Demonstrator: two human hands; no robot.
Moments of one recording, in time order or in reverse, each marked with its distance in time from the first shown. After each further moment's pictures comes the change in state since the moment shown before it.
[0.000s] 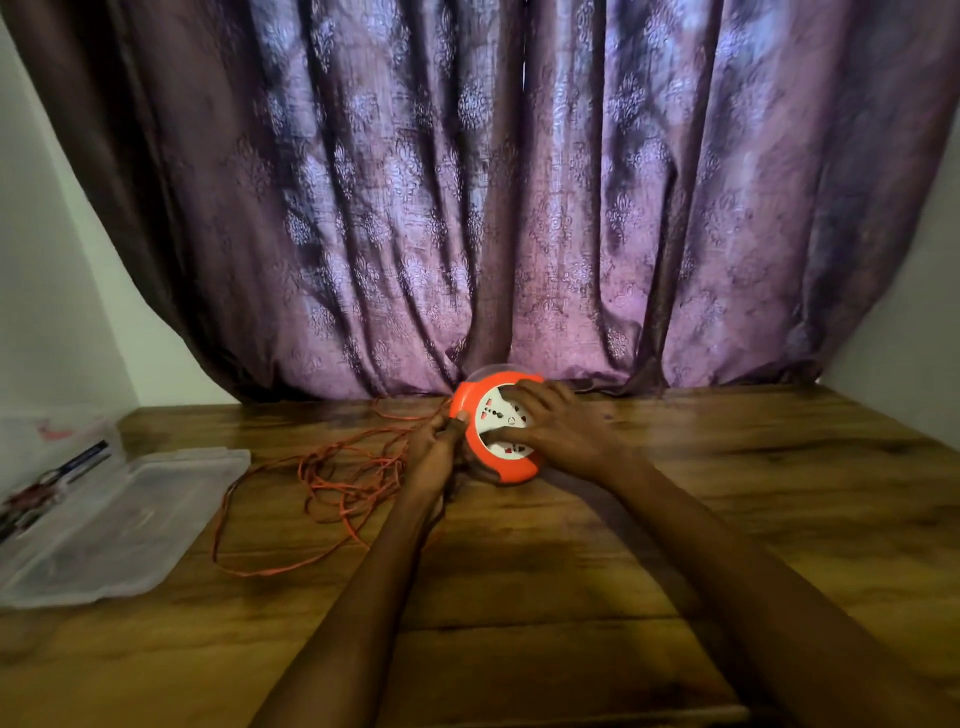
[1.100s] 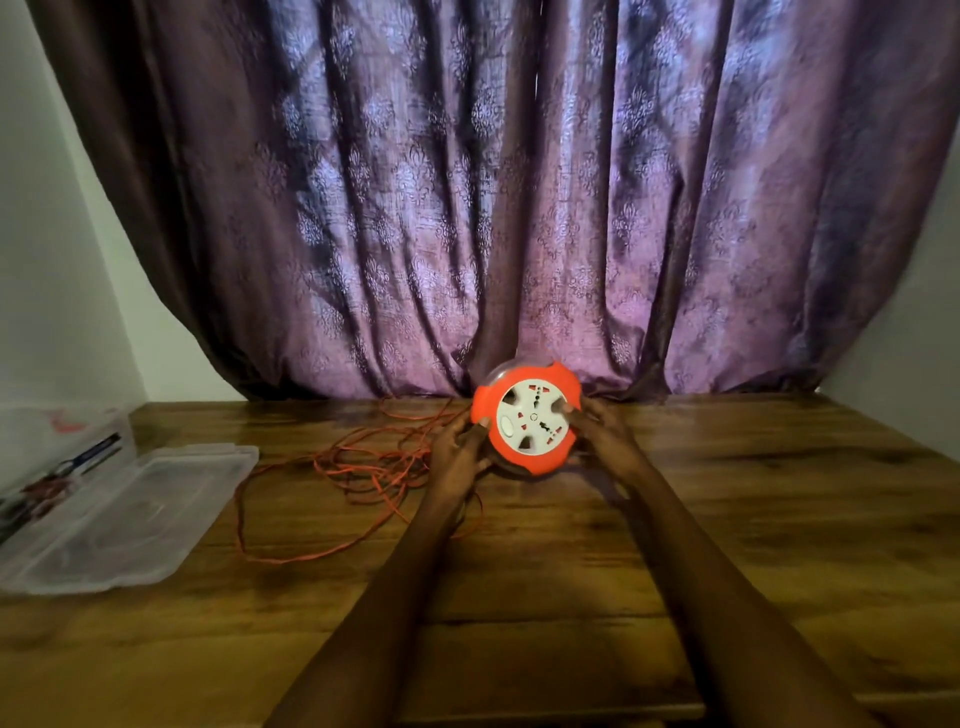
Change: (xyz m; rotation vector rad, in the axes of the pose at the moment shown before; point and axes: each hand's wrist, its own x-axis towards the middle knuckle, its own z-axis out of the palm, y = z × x) left_hand -0.016 0.003 0.019 -0.124 -0.042 -0.055; right_hand -0.029 -0.006 0.013 1.831 0.253 1.196
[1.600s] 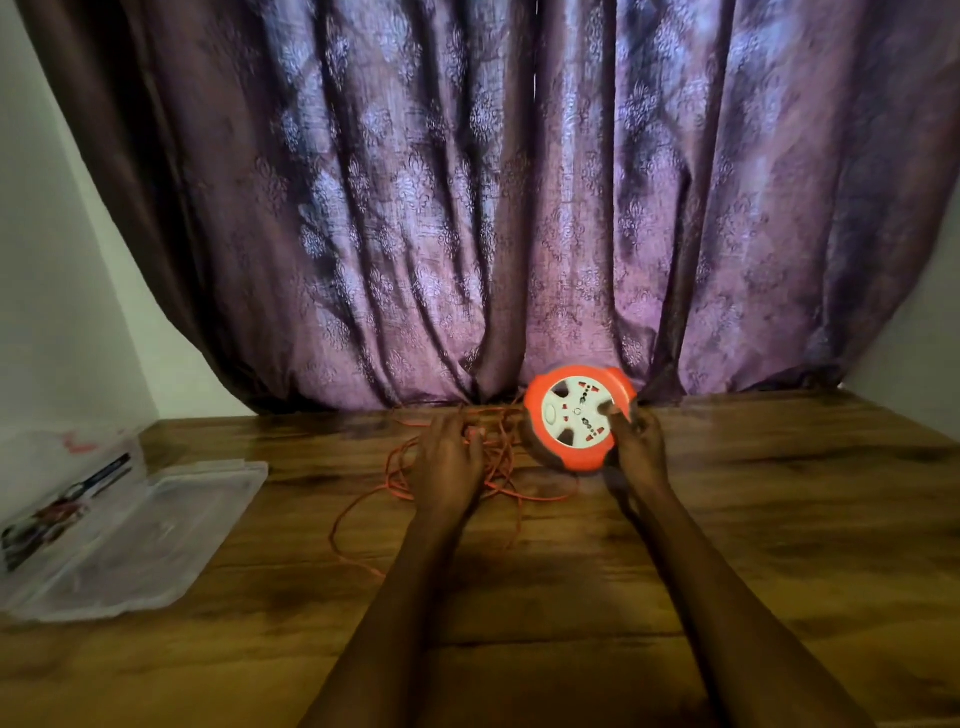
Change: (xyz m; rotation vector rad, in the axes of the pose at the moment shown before) left_hand 0.000 0.021 -0.021 1.248 0.219 0.517; right_hand 0.005 0.007 -0.001 0.171 0.432 -0.199
